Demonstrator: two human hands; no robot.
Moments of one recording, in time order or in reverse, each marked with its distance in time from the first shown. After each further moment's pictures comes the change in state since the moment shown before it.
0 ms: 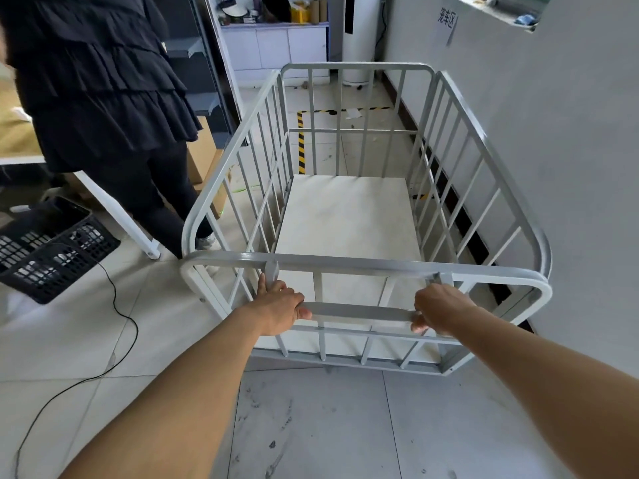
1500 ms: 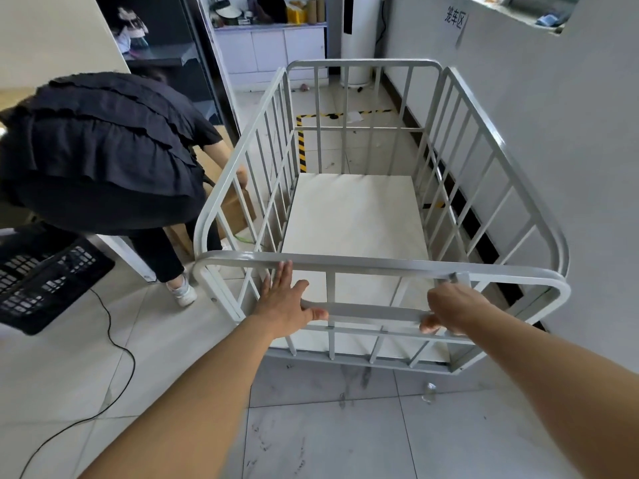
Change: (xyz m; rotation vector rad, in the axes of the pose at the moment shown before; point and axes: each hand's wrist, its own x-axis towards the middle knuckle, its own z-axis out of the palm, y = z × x) left_hand 0.090 -0.063 -0.068 -0.177 0.172 -0.105; right_hand 0.113 -0.016 -0.068 -0.047 -0.001 0.049
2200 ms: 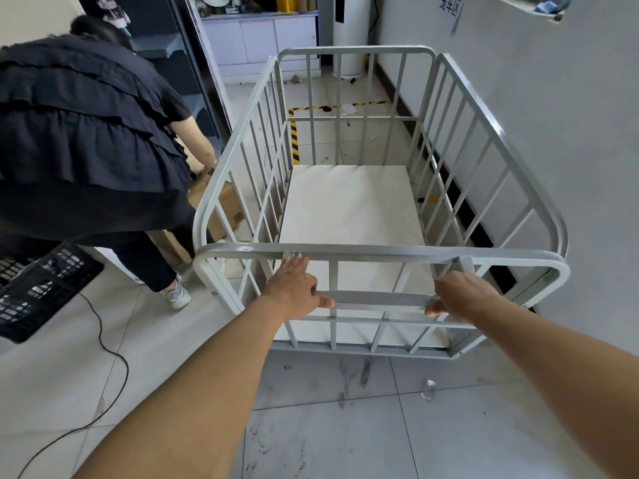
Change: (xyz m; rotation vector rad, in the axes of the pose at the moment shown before) left_hand 0.040 0.016 -0.028 0.137 -0.079 0.110; right_hand 0.024 0.014 -0.012 0.068 0.043 0.043
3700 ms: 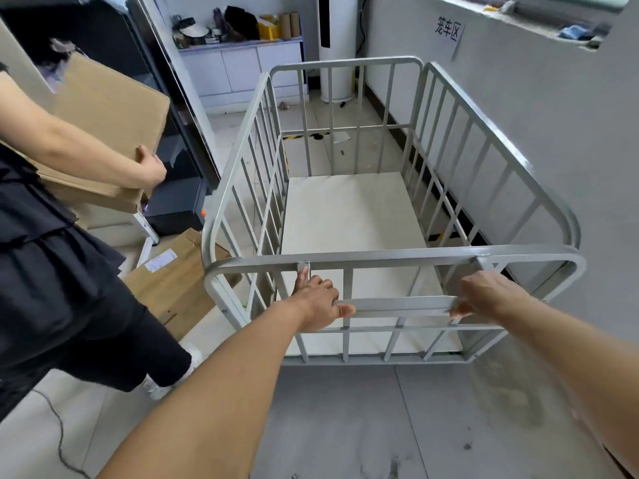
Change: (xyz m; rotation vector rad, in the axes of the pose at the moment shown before) left_hand 0.262 -0.060 -0.126 0.111 -0.059 0.192; right_hand 0.250 0.024 -0.132 0.108 -0.009 0.134
